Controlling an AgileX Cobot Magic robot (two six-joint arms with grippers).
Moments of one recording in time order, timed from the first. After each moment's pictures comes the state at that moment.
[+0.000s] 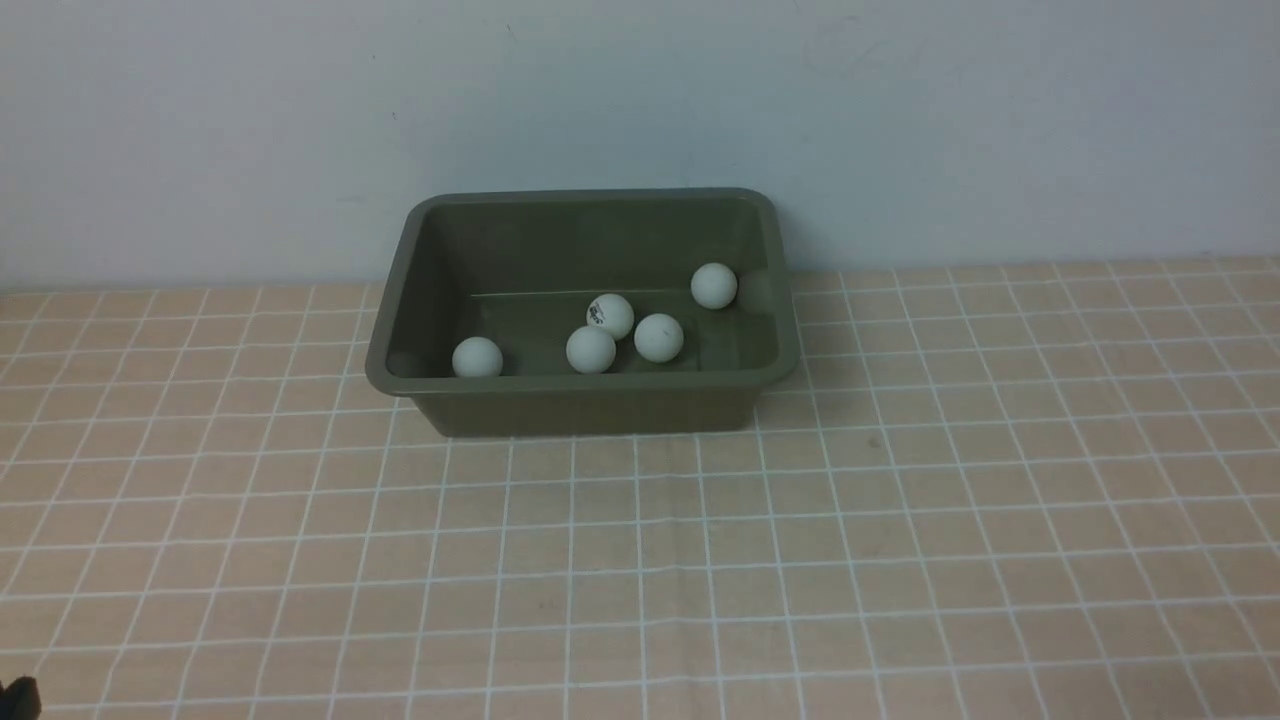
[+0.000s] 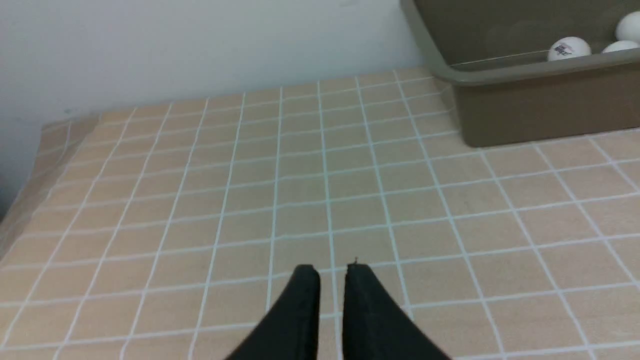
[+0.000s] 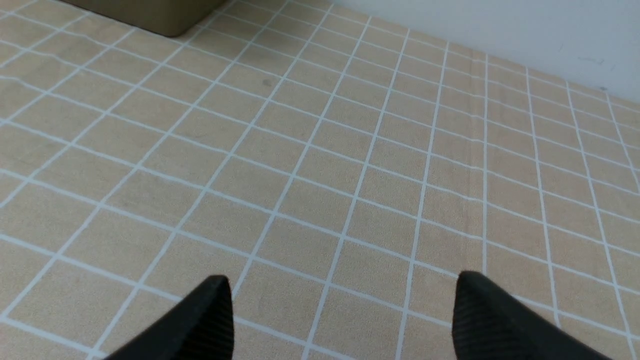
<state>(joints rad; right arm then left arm) 0.11 0.09 0.00 0.18 0.47 -0.39 0.07 0.04 -0.02 -0.05 0.33 0.13</state>
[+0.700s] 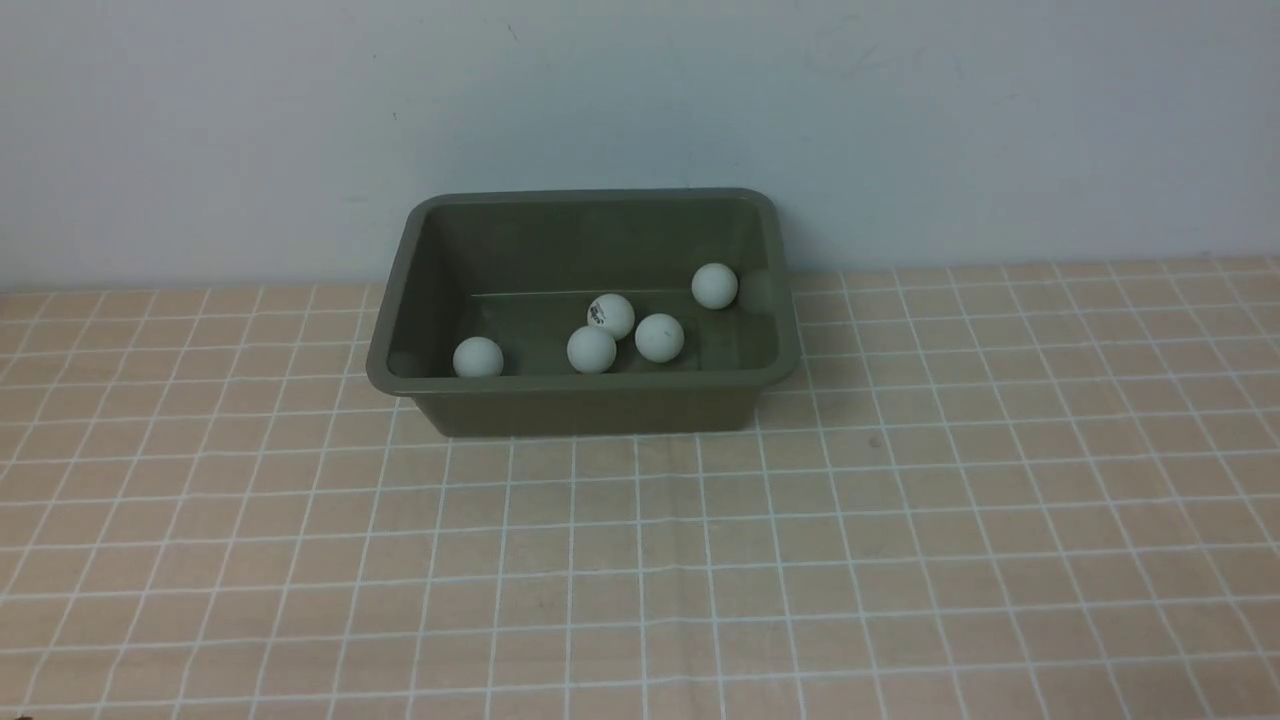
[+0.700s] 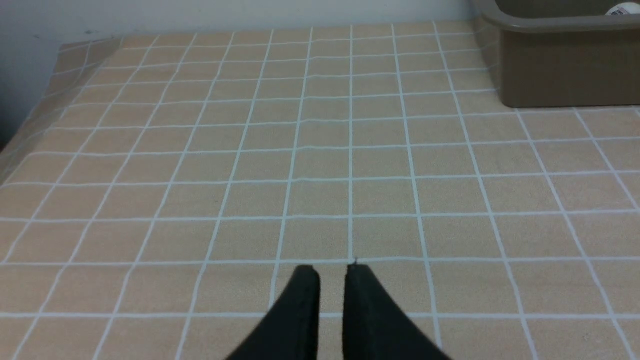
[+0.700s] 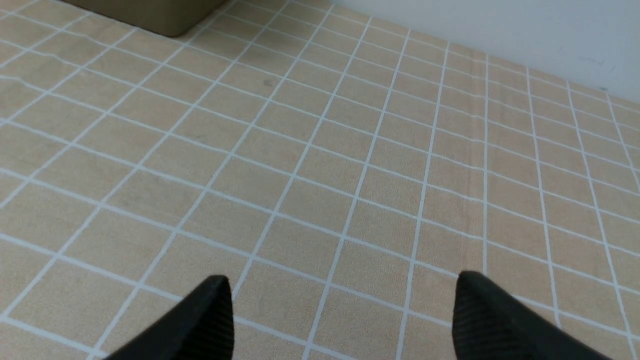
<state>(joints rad) 0.11 0.09 0.00 0.18 0.47 -0.39 0.07 -0.01 0.03 0.04 0.40 -0.02</state>
